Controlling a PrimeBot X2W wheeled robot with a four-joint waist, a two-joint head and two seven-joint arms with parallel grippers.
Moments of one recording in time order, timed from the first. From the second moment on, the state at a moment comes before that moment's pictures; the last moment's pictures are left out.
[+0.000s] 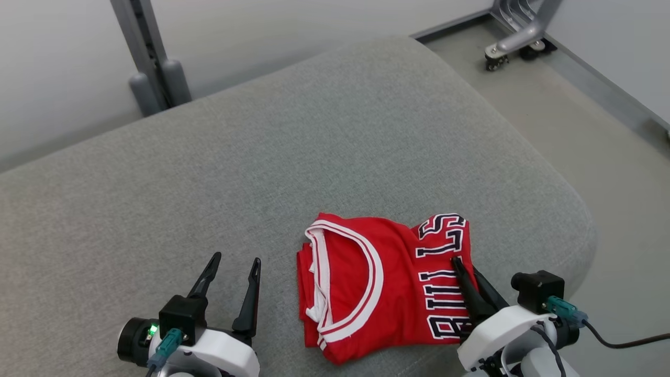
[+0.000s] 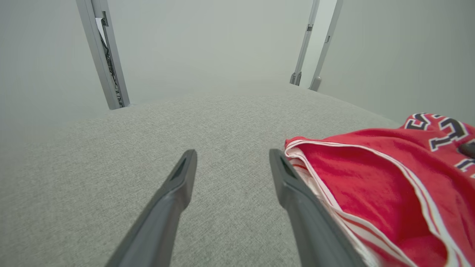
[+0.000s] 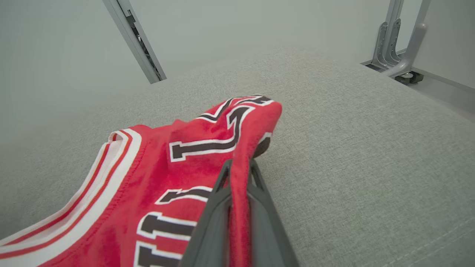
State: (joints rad) left arm -0.10 0.05 -0.20 0.36 -0.15 -0.01 -0.26; right arm -0.27 -0.05 0.34 0.61 0.41 0.13 -0.26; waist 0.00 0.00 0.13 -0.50
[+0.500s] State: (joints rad) left arm -0.18 0.06 -0.17 0.33 -0.05 -0.06 -0.26; right arm -0.50 -0.05 0.06 0.65 0.26 0.13 -0.26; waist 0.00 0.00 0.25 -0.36
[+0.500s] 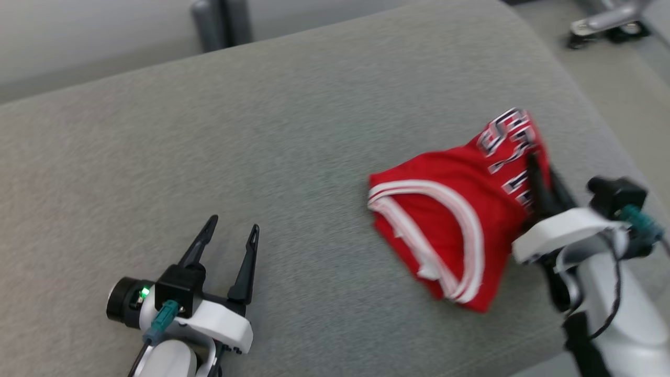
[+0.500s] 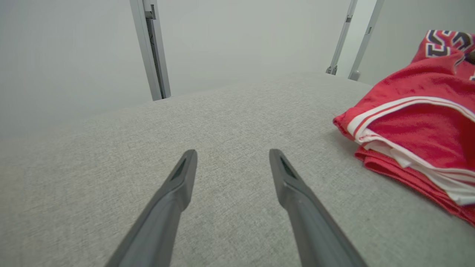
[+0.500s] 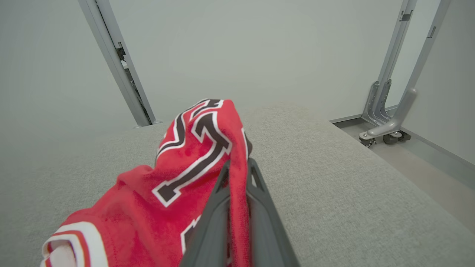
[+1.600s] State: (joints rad) left arm -0.23 0.05 -0.17 0.27 -0.03 -0.08 -0.26; right arm -0.77 -0.27 -0.87 0.78 -0.43 0.13 -0.26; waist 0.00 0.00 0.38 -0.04
